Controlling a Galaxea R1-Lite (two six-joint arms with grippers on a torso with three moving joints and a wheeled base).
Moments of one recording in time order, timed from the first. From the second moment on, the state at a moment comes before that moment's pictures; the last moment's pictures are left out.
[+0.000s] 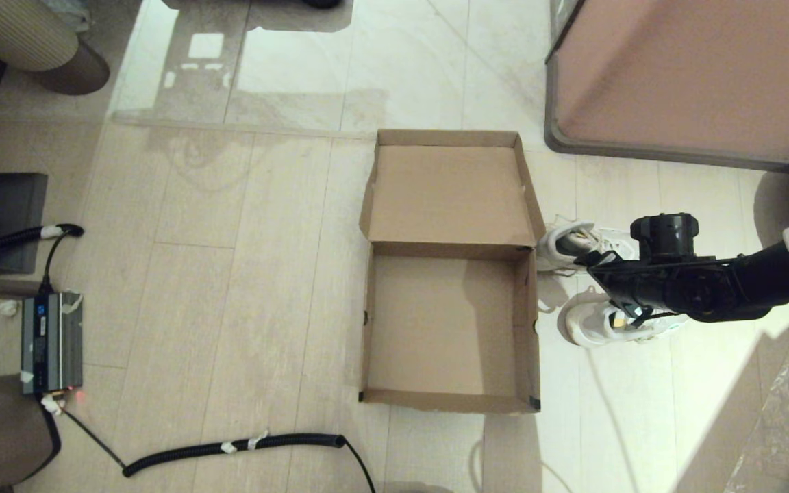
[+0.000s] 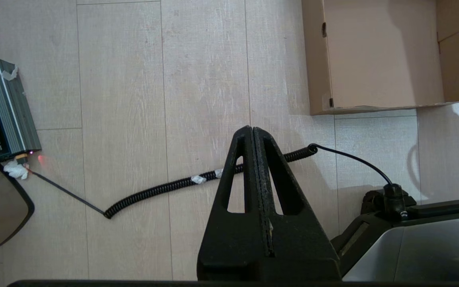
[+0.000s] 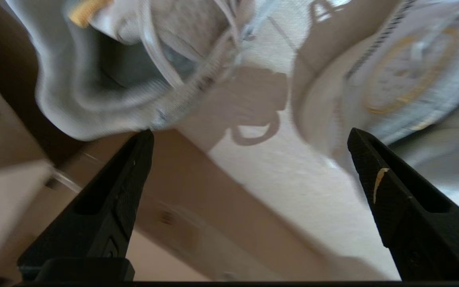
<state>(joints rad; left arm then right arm) -0.01 0.00 0.00 0.01 -0.02 0.09 0.01 2.14 -1.26 -0.39 -0.06 0.91</state>
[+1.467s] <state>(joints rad) -0.01 0.00 0.00 0.01 -0.02 0.09 0.02 2.19 -1.54 -0.10 -0.11 1.00</state>
